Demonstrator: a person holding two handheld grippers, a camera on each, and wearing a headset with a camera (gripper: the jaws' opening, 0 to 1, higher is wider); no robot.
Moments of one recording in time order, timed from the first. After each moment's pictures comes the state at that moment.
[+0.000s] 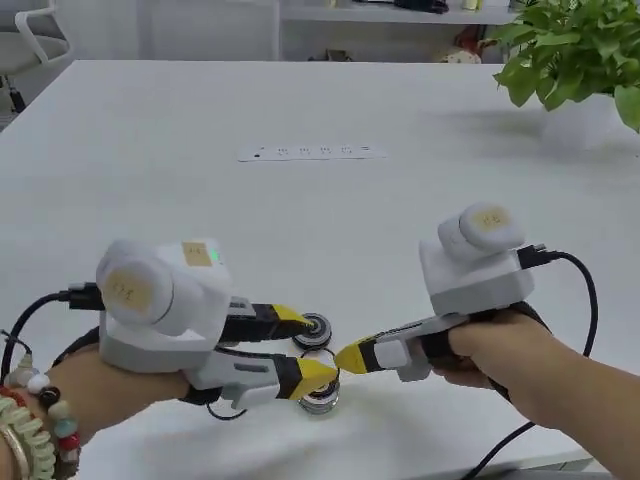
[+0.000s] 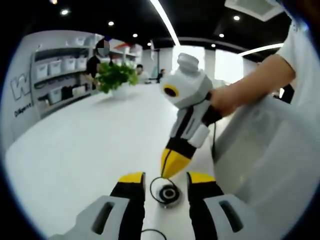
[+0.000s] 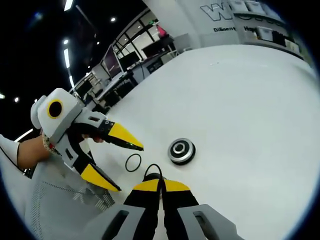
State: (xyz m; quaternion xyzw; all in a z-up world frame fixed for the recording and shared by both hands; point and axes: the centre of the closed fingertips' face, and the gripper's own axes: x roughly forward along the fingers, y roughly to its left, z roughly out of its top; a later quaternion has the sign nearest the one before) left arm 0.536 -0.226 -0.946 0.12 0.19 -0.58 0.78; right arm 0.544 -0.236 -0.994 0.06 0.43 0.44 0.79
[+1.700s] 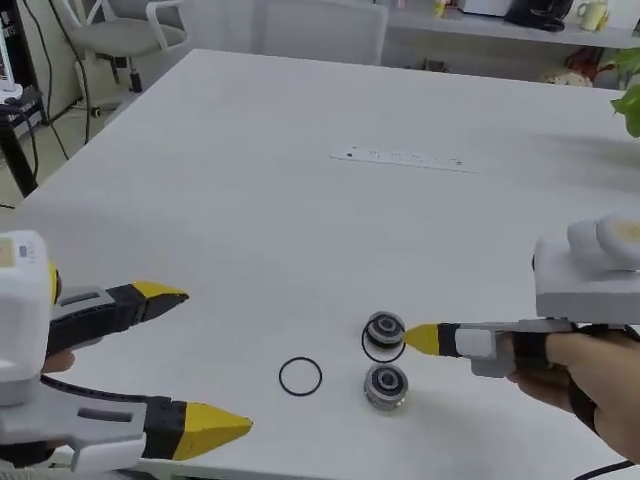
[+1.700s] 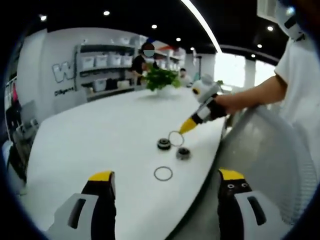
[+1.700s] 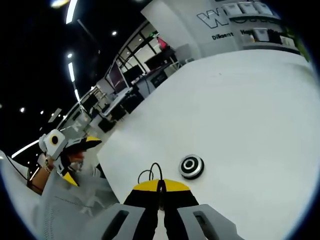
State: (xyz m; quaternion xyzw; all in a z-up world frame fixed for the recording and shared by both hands) left arm 0.478 -0.078 -0.922 0.08 0.21 -0.41 0.88; right arm 0.544 -0.220 -0.960 0.12 0.39 0.45 0.80
